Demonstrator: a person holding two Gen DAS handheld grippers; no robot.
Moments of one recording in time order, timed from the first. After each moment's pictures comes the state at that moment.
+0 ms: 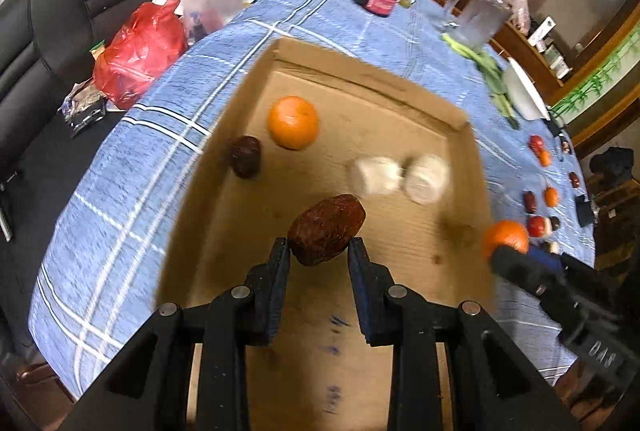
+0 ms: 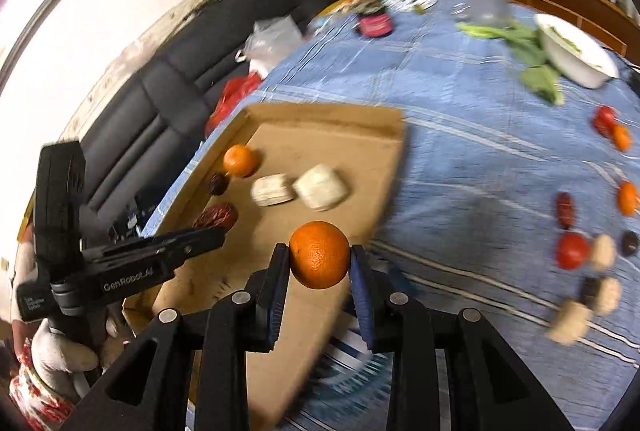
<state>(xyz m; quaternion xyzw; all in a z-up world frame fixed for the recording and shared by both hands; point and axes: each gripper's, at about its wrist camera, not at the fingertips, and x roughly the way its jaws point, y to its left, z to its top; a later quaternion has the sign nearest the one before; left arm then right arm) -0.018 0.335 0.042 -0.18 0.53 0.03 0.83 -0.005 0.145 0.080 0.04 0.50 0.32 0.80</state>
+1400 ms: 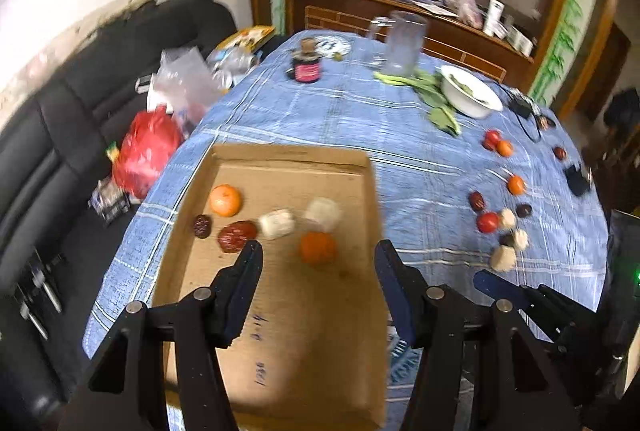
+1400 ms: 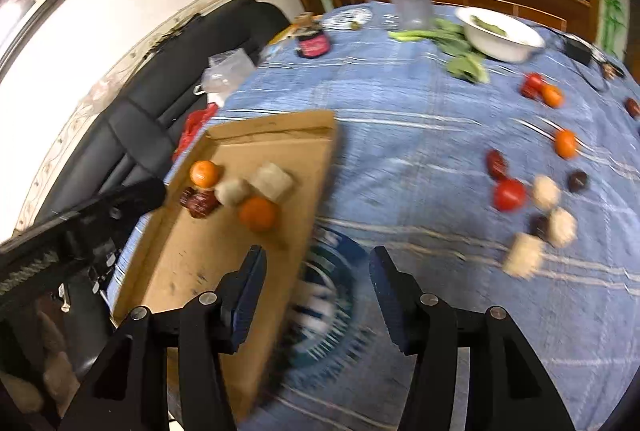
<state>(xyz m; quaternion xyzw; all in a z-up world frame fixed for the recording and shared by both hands) -0.050 0.214 0.144 -0.03 0.45 0.04 0.89 -0.049 0.060 0.092 0.09 0.48 0.21 0.85</state>
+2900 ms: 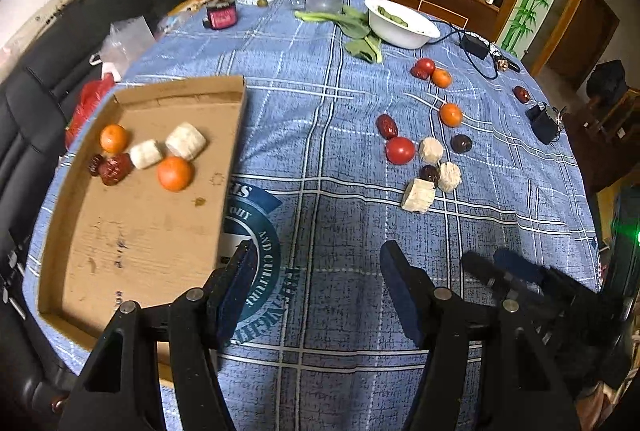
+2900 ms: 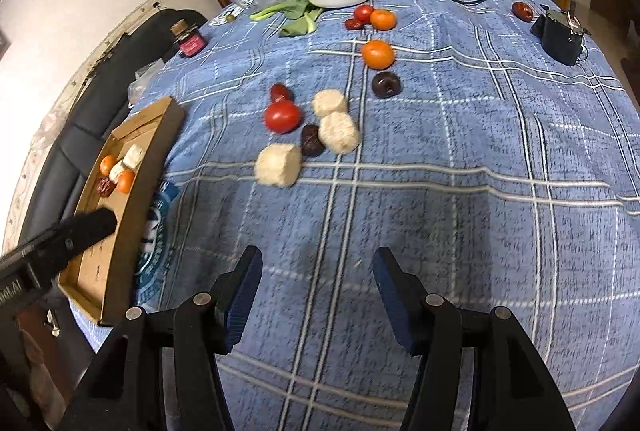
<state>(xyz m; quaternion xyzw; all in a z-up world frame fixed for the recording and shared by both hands) -0.056 0.101 0.093 -0.05 0.51 0.00 0.86 -0.067 -0.101 0.049 0.13 0.51 0.13 0.84</state>
